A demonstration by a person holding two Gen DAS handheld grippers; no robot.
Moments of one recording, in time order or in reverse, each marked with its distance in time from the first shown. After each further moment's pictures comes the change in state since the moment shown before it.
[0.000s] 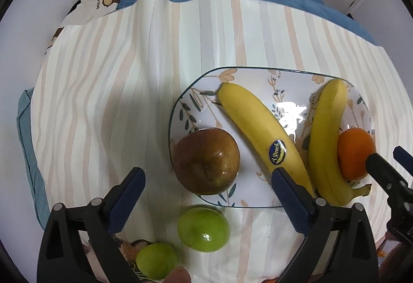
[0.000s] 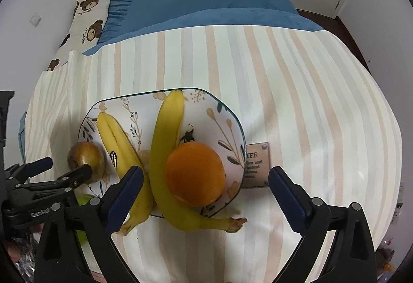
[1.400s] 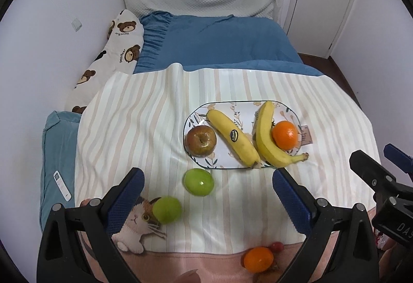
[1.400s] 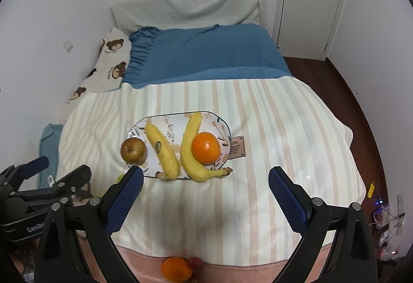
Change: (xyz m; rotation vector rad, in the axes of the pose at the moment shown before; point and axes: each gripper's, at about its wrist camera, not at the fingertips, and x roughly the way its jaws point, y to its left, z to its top) left arm -0.168 -0.019 -0.137 0.017 -0.397 -0.002; right arm -0.188 0.001 -0.113 -0.040 -0.328 0.032
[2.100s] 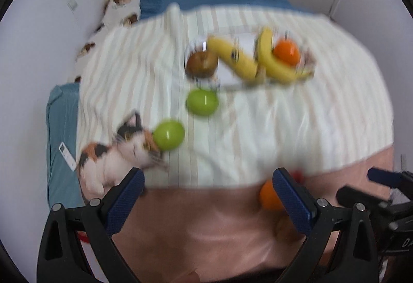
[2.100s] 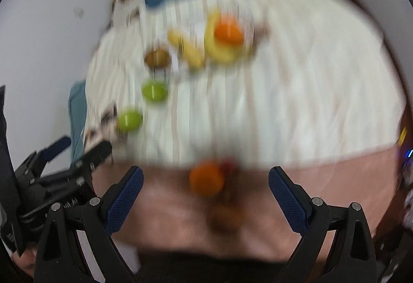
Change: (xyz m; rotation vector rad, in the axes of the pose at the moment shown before) left arm 0.024 -0.001 -0.110 0.077 0.219 0.052; right arm 0.029 -0.013 -0.125 0.119 0.452 0.245
